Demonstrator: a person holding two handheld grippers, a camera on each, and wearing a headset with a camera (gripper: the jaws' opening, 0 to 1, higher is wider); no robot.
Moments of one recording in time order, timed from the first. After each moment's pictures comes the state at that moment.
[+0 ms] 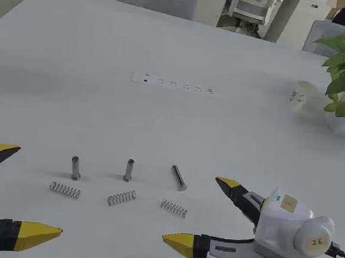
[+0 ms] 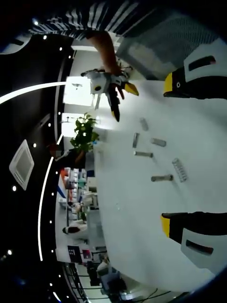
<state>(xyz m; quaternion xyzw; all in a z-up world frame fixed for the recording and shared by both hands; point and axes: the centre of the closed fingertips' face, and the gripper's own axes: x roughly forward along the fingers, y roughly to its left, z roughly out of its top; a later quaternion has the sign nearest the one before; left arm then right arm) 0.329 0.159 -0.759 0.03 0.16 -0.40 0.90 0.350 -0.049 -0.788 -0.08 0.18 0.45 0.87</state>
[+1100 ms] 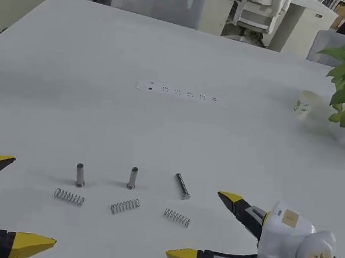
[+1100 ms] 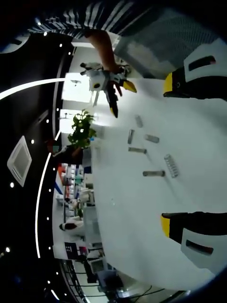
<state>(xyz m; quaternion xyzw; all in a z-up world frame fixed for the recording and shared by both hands) 0.325 0.173 -0.767 0.03 0.18 -0.38 0.91 0.346 -0.054 -0.799 -0.09 0.20 0.45 0.87</state>
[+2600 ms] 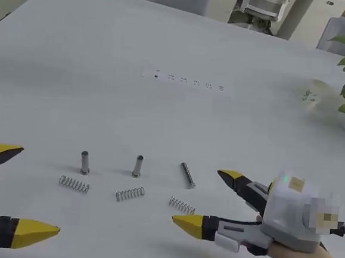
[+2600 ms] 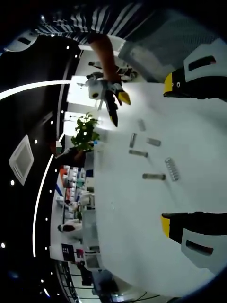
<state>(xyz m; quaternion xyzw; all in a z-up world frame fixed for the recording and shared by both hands) 0.326 0.174 -0.771 0.00 0.17 -0.40 0.90 0.373 -0.044 -0.782 -0.06 0.20 0.46 0.86</state>
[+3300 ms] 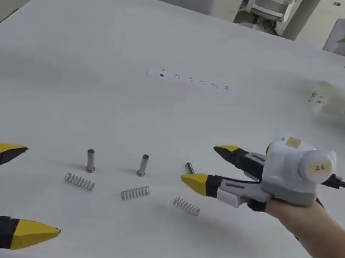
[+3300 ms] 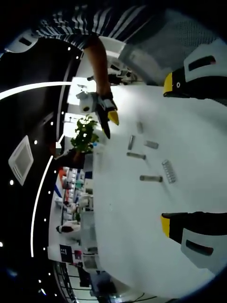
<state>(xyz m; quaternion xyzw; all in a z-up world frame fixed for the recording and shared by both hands) 0.319 0.174 -0.773 -0.01 0.18 -0.41 0.89 0.419 -0.032 -0.768 -0.09 0.22 0.46 0.85</state>
